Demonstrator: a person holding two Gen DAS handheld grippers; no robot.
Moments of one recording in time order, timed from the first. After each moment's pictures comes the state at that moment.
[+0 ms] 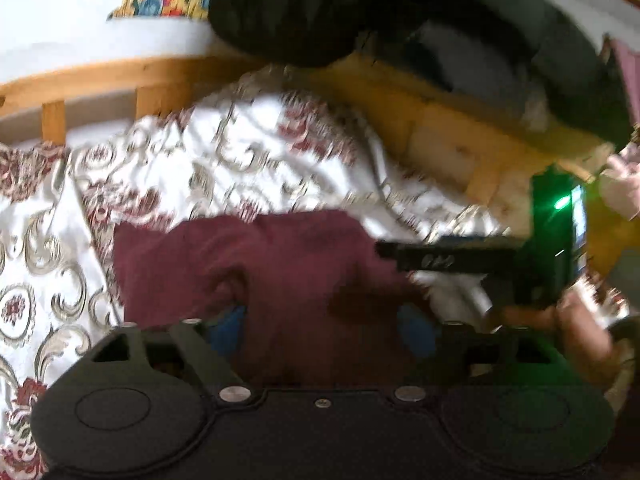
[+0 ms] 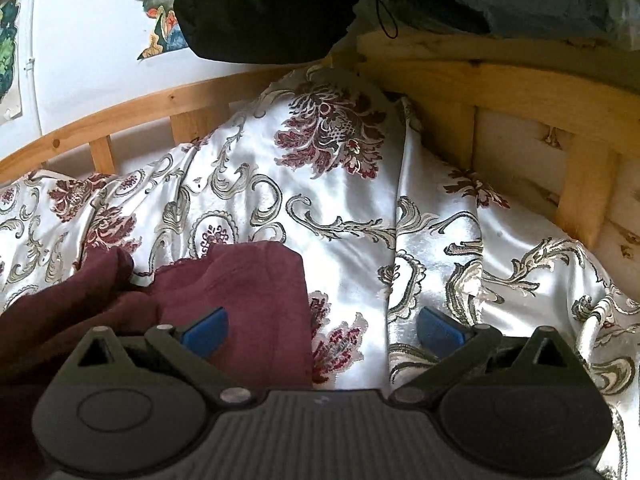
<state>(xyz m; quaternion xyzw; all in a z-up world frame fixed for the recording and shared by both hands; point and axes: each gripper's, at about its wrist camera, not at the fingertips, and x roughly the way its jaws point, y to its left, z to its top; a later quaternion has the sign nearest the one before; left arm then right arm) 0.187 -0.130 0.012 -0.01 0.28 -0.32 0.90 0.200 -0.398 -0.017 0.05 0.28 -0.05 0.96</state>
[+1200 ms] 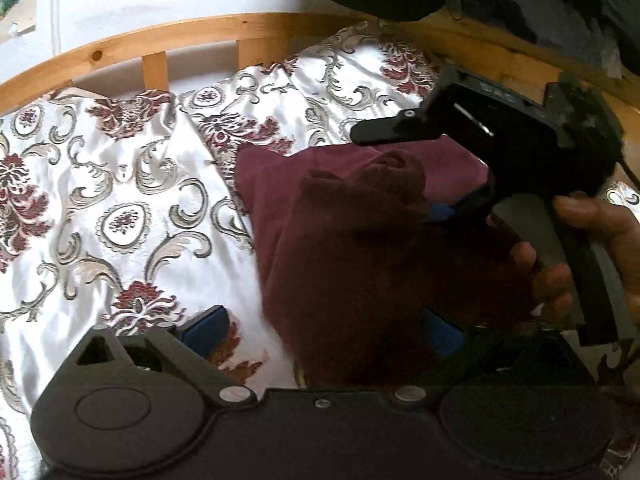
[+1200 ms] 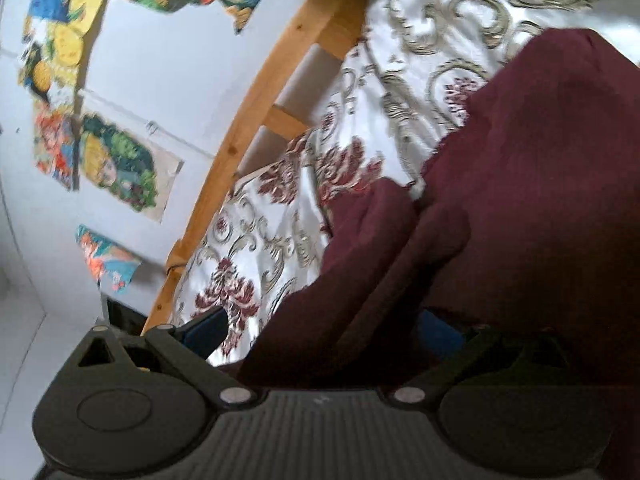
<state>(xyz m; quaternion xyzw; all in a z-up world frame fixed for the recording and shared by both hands) 0.164 -0.077 -0.030 0.04 0.34 -0.19 0.92 0.267 -0.343 -0.072 0.40 0.36 0.28 0.80</state>
